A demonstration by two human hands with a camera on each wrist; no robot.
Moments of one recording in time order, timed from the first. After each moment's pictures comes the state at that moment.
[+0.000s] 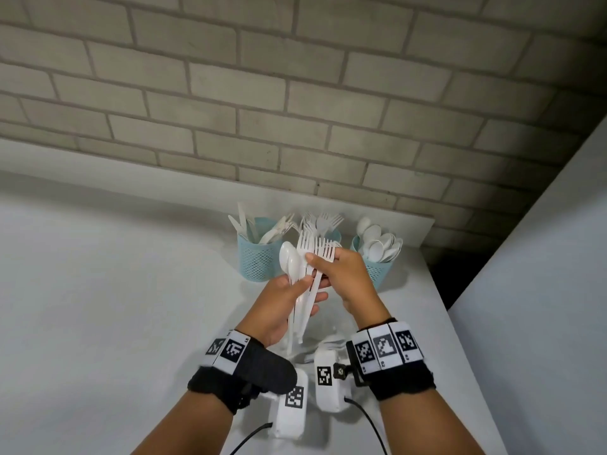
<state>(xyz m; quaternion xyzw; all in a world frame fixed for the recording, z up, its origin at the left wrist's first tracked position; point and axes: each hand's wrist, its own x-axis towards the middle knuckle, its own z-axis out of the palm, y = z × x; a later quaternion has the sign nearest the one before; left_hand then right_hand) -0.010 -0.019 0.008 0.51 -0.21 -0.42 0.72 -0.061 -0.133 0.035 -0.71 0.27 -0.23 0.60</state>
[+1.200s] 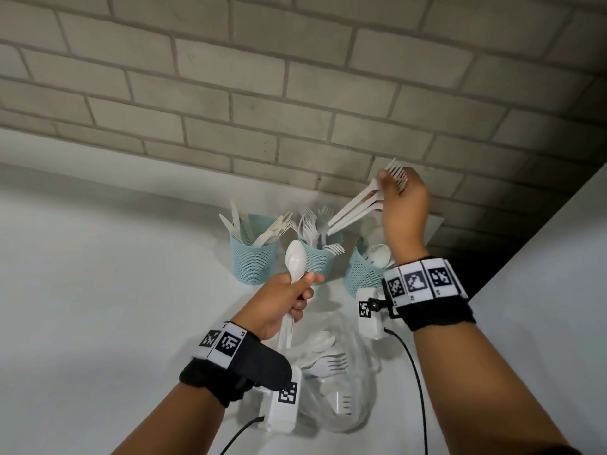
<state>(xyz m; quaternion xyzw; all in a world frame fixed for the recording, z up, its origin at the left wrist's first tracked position) 0.018 -0.046 0.003 0.57 -0.18 -0.46 0.66 -0.029 -0.231 0.094 -0.74 0.26 -0.53 0.32</state>
